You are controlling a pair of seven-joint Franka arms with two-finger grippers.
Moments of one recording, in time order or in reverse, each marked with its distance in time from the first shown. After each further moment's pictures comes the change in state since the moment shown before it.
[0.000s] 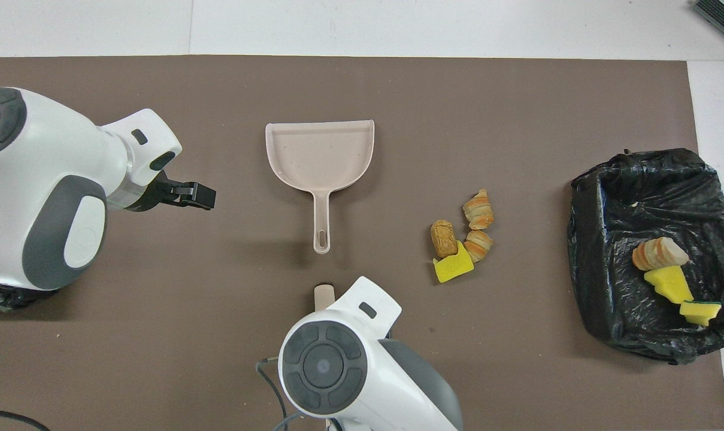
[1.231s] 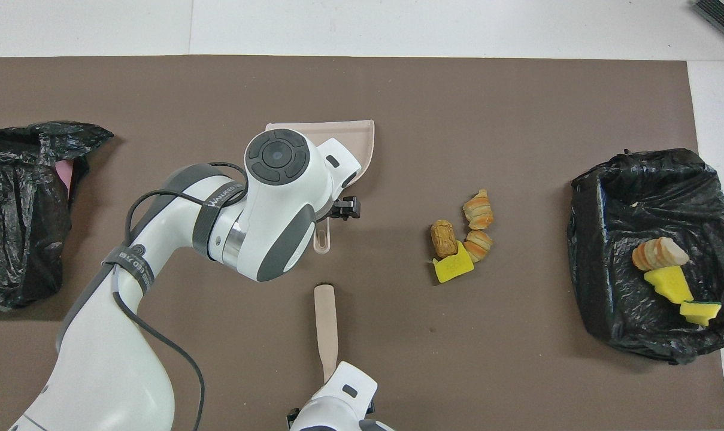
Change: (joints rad) left arm -0.241 0.243 0.004 0.111 0.013 0.151 -0.298; right arm 0.128 0.022 -0.003 -0.209 0.007 0.253 0.017
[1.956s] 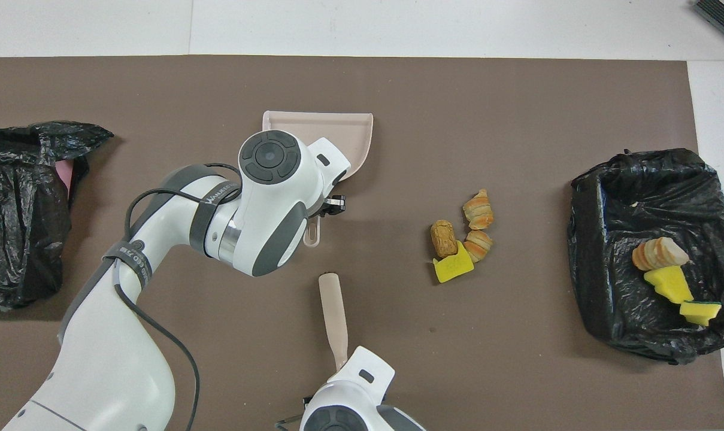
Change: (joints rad) left arm 0.018 0.009 0.024 -0.014 0.023 0.043 0.048; right arm -0.082 -0.082 -0.020 0.016 -0.002 -0.140 -0.043
